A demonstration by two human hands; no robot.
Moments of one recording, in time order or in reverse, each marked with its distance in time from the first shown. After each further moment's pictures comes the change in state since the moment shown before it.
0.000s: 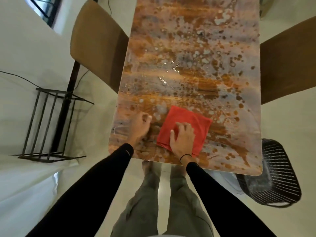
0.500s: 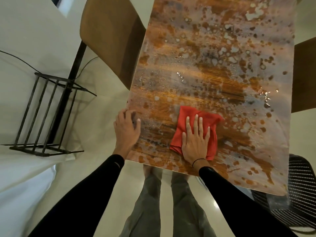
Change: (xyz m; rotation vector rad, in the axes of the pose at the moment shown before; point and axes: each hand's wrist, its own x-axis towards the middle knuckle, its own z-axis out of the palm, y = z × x) left_hand 0.029 -0.121 -0.037 0.297 0.388 0.159; right_hand 0.035 0.031 0.064 -0.562 -0.007 -0.229
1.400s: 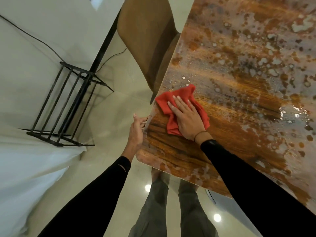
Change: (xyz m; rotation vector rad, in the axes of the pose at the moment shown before) left_hand 0.013 -0.045 -0.024 -0.913 -0.240 -0.630; right_hand 0.121 -0.119 -0.024 0.024 -0.116 -0.654
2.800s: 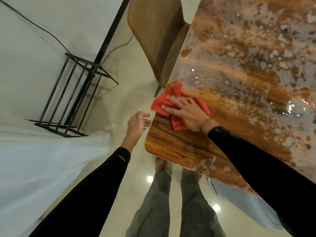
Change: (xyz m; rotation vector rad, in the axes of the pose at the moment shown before) left_hand 0.008 -0.004 -0.036 0.165 0.075 -0.037; right_hand 0.018 -0.005 0.006 -0.149 -0.121 -0.315
